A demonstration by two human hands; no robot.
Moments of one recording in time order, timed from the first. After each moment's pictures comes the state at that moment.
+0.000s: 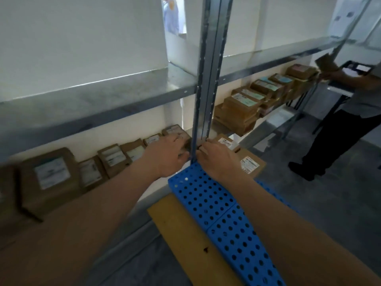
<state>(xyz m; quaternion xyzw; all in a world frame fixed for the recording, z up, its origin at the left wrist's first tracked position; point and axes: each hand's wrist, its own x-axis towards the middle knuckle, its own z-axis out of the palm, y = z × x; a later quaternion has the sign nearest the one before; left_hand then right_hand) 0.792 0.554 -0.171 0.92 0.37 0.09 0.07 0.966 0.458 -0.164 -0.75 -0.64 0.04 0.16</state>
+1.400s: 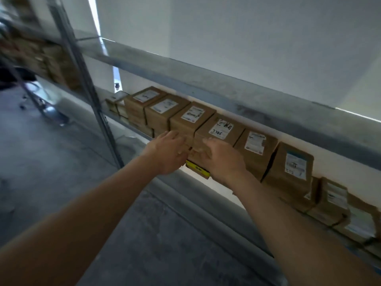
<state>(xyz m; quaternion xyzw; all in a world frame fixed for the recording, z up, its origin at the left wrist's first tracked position) 0.288 0.266 -0.141 0.50 0.86 0.09 0.04 0.436 0.405 -0.144 -0.24 -0.95 0.16 0.11</state>
